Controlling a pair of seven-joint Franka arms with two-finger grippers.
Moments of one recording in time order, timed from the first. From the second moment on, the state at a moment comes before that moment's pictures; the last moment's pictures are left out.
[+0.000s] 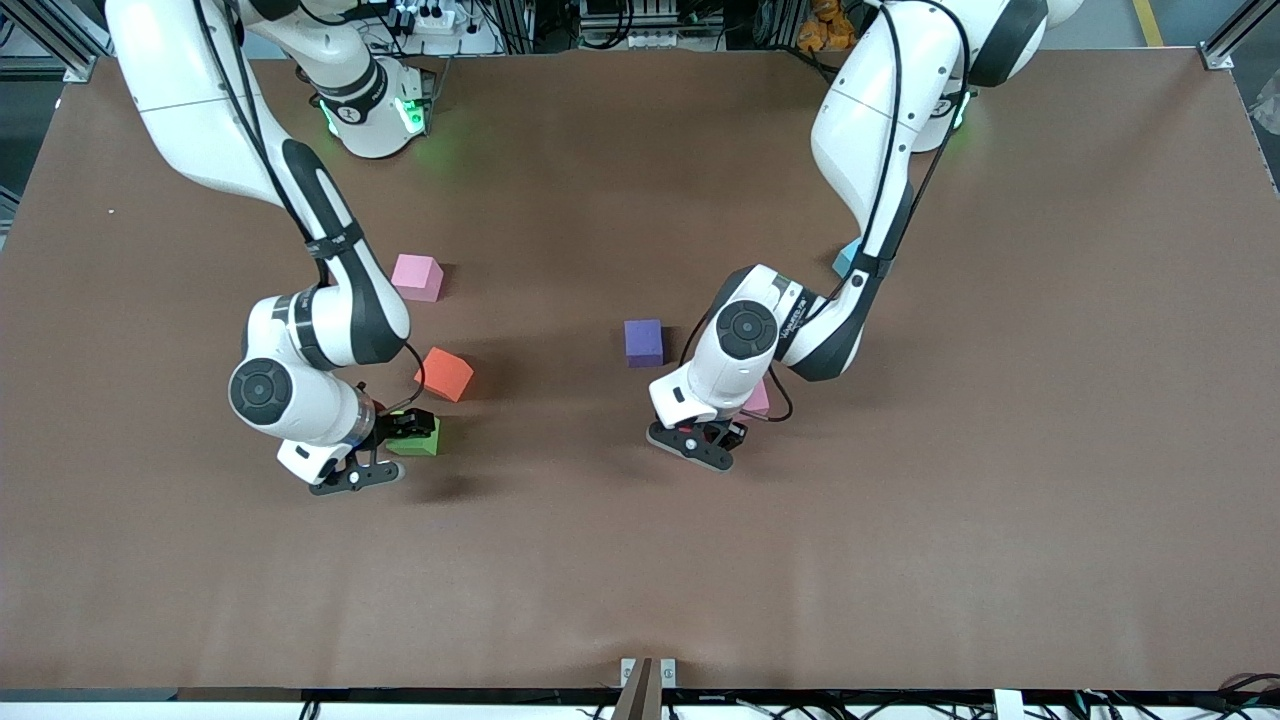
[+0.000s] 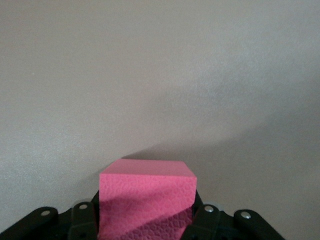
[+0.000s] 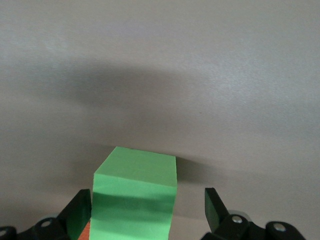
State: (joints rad) left arm -0.65 0.87 0.03 -1.41 -0.11 2.49 -0.18; right arm 0.21 0.63 -0.03 -1.72 0.09 2.28 -0.06
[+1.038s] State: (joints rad) left arm -0.80 0.84 0.12 -1.39 -0.18 2.42 -0.87; right arm 0.20 0.66 -0.03 -1.74 0.10 2.39 -0.06
